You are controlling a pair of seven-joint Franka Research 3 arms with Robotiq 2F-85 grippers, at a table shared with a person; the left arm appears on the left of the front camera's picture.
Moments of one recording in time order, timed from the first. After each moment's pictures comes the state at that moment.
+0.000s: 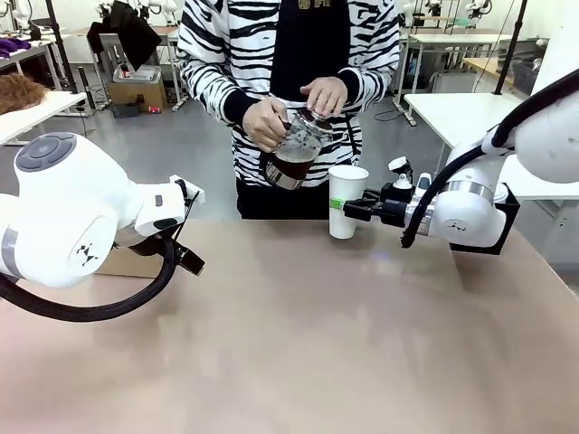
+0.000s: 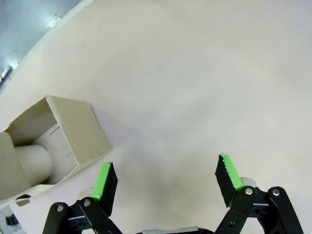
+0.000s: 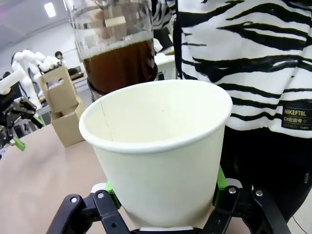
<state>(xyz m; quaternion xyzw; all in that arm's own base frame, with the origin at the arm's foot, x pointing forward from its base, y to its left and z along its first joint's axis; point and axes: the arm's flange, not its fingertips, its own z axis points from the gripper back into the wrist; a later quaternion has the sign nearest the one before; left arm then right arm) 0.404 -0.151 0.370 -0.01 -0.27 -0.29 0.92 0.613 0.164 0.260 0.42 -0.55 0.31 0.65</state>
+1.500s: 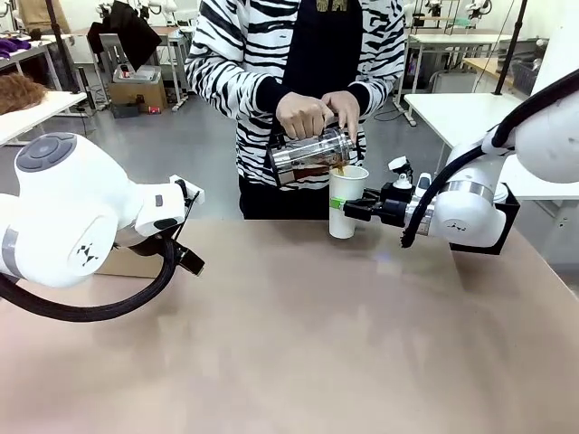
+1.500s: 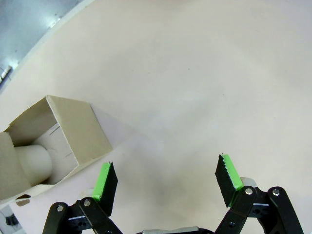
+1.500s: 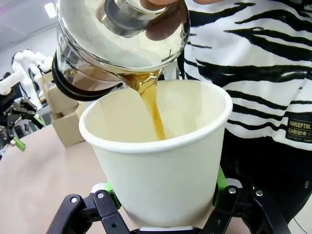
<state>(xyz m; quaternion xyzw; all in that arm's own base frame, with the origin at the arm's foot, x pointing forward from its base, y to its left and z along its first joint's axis) 0.404 -0.151 0.370 -0.01 -0.27 -0.29 0.92 0.613 0.164 0.260 0.42 -0.55 0.31 0.65</state>
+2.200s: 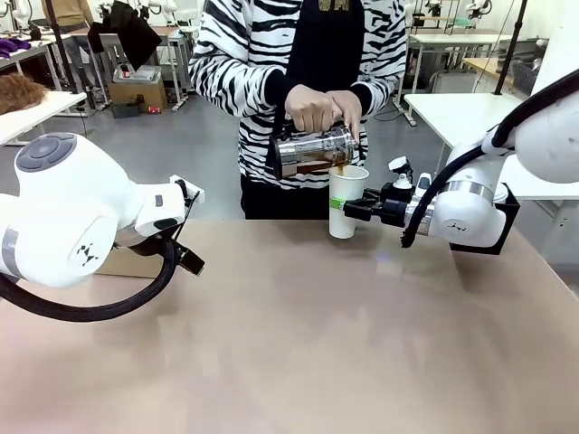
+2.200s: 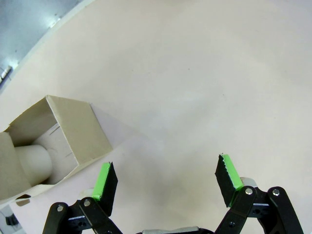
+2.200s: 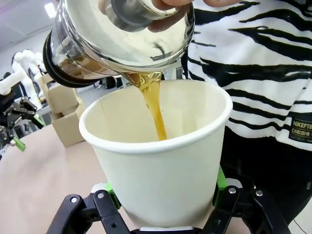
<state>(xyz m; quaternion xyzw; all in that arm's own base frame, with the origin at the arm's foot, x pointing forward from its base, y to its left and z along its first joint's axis) 0.404 -0.151 0.370 -0.01 -0.27 -0.29 0.92 0.613 0.164 0.260 0.42 -0.55 0.31 0.65</state>
